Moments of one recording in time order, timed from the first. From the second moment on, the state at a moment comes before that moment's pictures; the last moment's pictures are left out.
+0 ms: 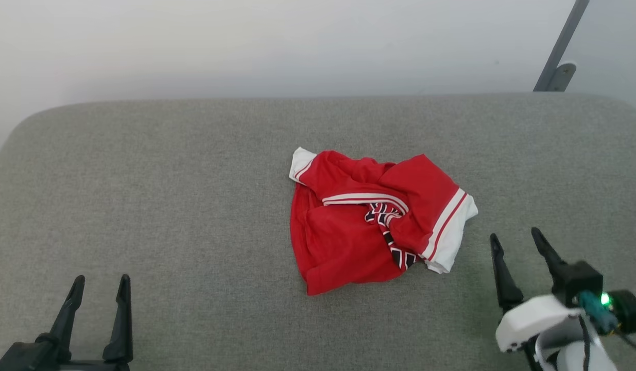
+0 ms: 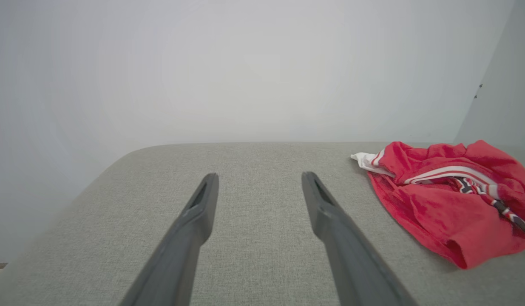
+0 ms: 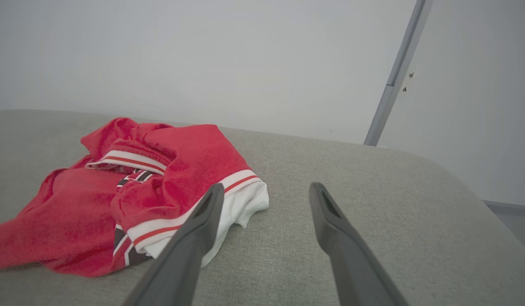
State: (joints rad) left arm 0.17 0.25 0.08 0.01 -0.28 -0.13 -0.26; right arm -0.10 -0.06 -0.08 0.29 -0.01 0.13 -0.22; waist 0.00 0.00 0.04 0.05
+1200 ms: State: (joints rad) left arm -0.03 0.25 -0.06 0.09 -0.42 -0.13 -0.26; right arm -0.52 -0.33 0.19 0.33 0.17 0.13 0.67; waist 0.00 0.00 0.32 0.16
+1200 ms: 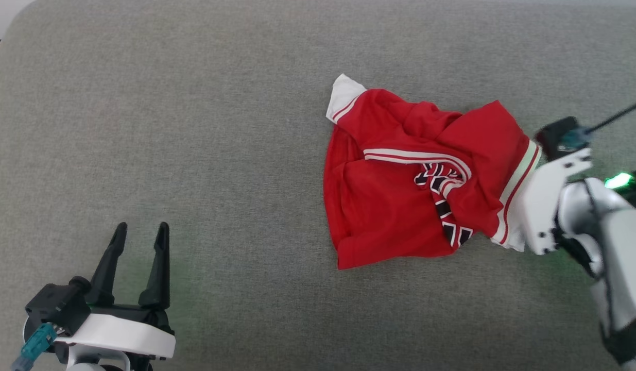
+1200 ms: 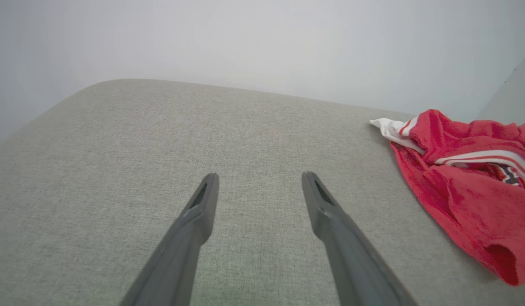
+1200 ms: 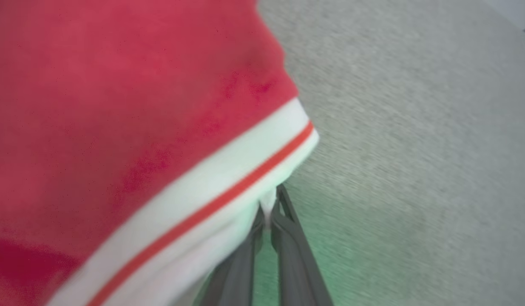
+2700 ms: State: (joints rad) left arm -0.07 0.28 -0.19 0.12 -0.45 -0.13 -0.26; right arm -0.42 -0.60 0.23 -0.13 0.24 0.13 0.84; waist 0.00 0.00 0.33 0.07
